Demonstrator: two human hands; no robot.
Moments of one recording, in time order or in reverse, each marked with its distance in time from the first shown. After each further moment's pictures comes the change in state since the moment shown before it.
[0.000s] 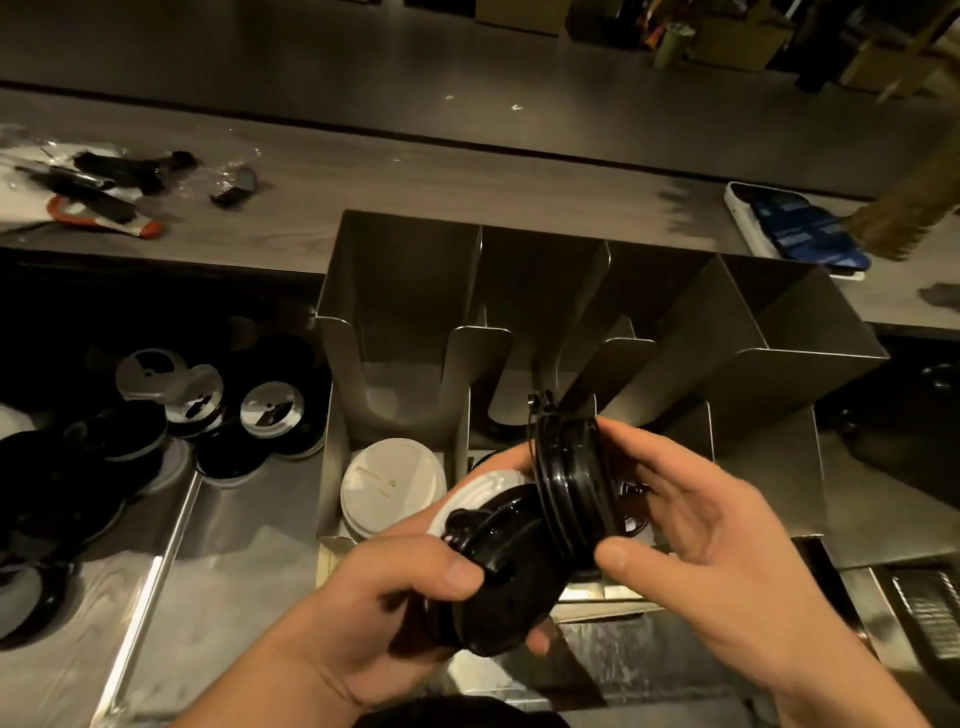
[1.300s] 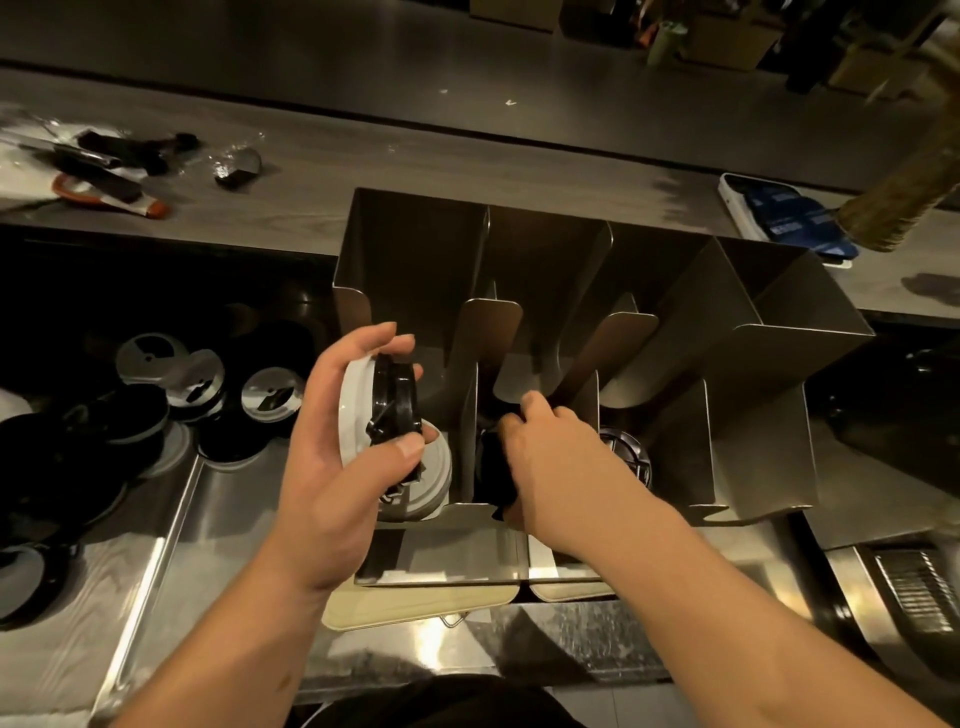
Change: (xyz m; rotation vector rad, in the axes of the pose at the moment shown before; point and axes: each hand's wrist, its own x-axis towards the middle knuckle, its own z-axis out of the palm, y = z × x) left_hand -0.015 0.033 -0.026 0.935 0.523 0.722; right_hand 0.067 0.016 0.068 -1.396 -0.281 0.028
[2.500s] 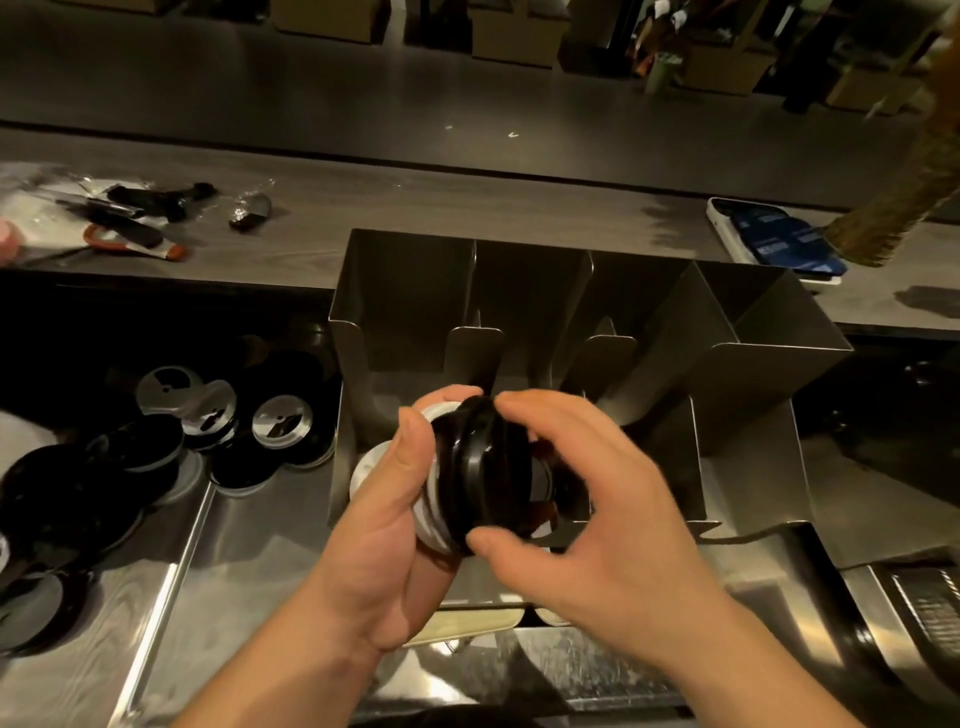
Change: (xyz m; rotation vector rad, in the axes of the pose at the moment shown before) left_hand -0.011 0.024 0.052 -0.626 -0.036 -0.464; right_hand -0.064 0.004 -0.027 0.873 0.584 -0.221
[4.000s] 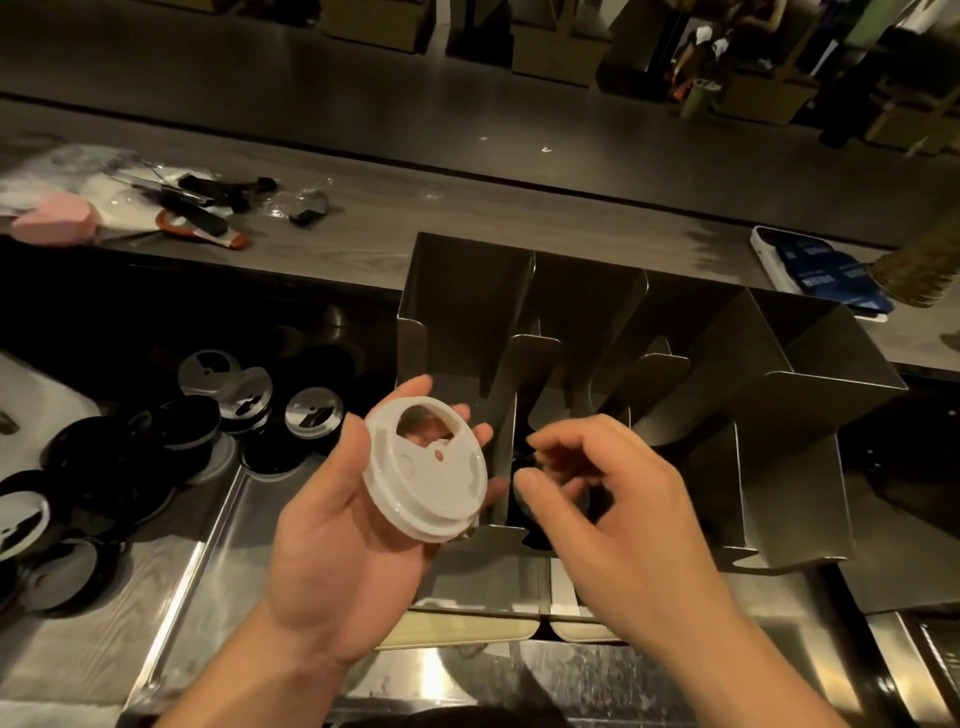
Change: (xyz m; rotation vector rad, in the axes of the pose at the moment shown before) left_hand -0.027 0.028 -0.038 -0.057 0.067 0.142; right_hand 0.011 -0.014 0.022 -0.031 0.045 0.197
